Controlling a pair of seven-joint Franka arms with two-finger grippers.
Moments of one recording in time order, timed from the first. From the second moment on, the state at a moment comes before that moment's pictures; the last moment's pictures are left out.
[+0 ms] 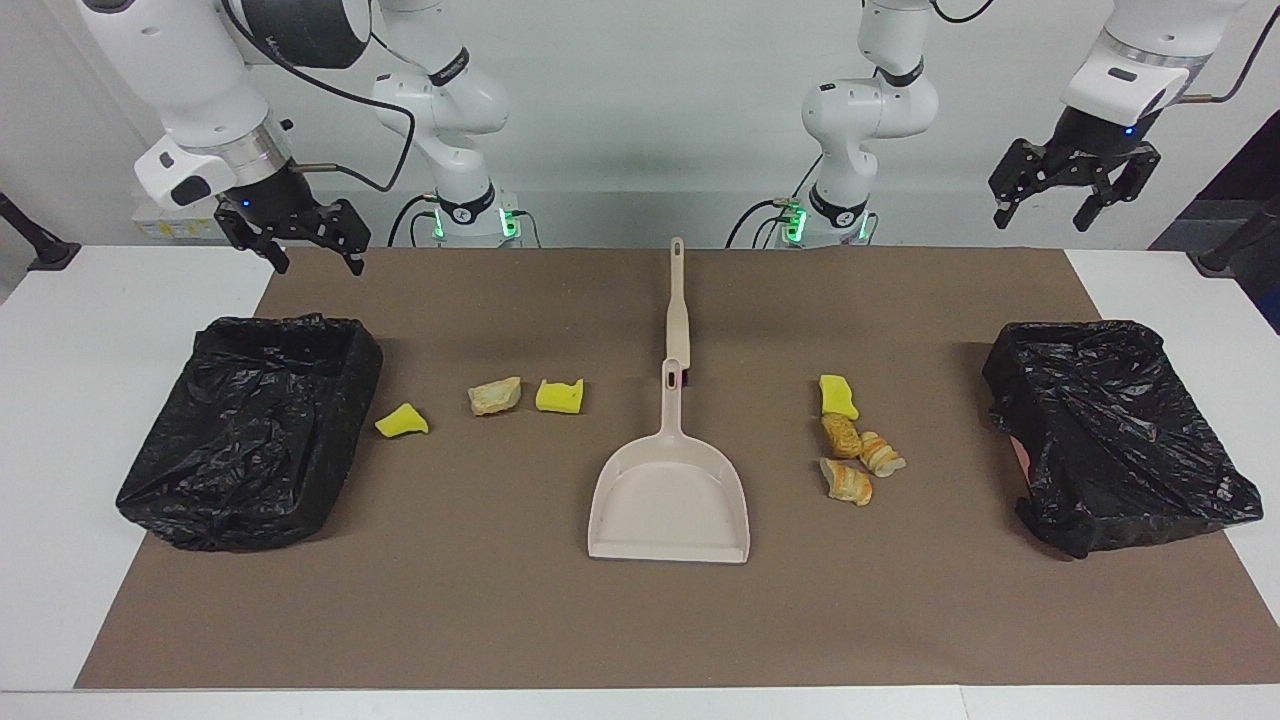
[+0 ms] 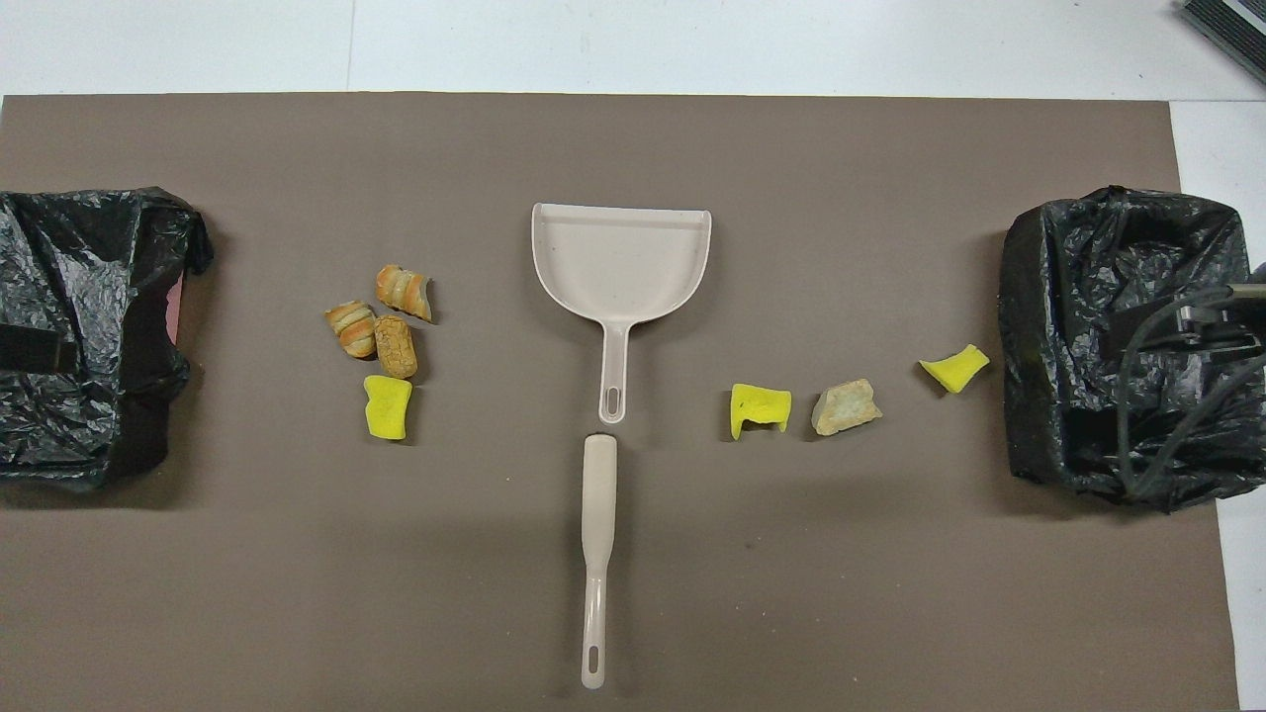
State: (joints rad) left arm 0.01 -0.12 -0.04 -1.56 -0.01 1.51 0.08; right arm -0.06 -0.01 0.00 -1.60 0.01 1.53 0.01
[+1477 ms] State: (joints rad) left arm 0.01 -0.12 -0.04 -1.57 -0.03 1.50 0.08; right arm -0.06 -0.01 0.00 -1.59 0.01 1.54 0.01
